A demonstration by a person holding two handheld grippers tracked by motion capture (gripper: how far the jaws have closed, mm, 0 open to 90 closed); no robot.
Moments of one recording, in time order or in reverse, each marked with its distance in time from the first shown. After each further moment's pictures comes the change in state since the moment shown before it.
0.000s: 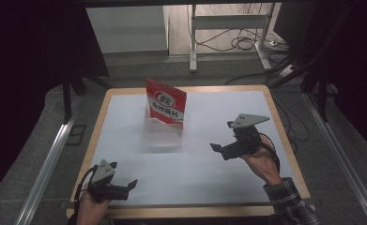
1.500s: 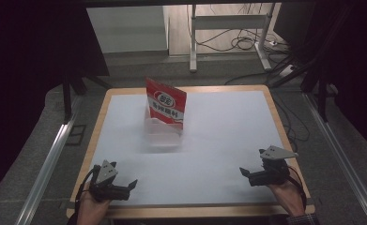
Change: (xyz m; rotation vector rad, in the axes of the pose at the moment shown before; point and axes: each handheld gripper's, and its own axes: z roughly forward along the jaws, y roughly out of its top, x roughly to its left) left arm -0.002 -0.001 0.005 0.038 0.057 0.045; right arm -0.007 -0.120 -0.041 0.088 -0.192 0.108
